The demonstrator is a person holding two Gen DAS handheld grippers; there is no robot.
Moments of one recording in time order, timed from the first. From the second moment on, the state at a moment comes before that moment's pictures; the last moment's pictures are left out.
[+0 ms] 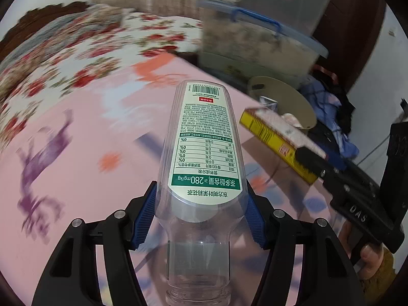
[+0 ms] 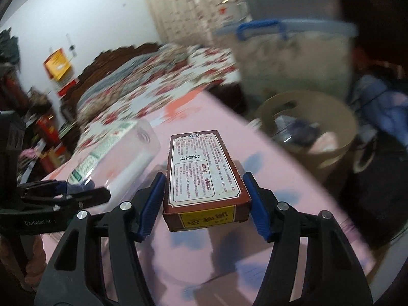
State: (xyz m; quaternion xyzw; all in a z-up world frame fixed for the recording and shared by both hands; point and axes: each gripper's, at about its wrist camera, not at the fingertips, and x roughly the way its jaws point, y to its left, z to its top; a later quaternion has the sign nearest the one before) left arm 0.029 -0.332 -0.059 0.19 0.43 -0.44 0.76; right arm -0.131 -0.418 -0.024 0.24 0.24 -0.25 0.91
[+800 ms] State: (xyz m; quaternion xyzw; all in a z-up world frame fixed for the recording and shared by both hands) left arm 0.041 -0.506 -0.060 0.21 0.43 -0.50 0.73; right arm -0.201 -0.544 -0.052 0.35 0.18 -0.36 0.85
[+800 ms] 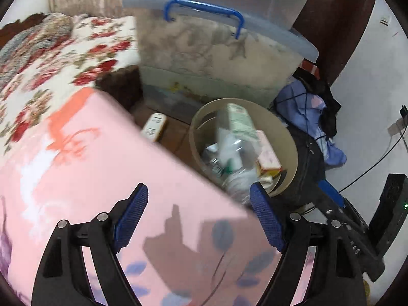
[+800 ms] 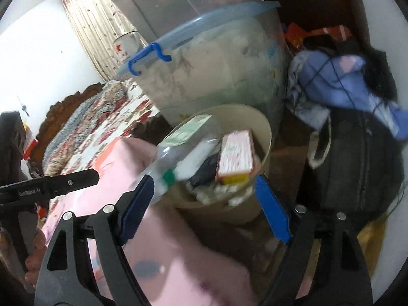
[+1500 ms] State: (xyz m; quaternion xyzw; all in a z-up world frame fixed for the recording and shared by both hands) left arm -0.010 -0.294 -0.033 0.18 0.34 -0.42 0.82; right arm -0.195 -0.383 -0.030 0.34 0.19 -0.31 0.87
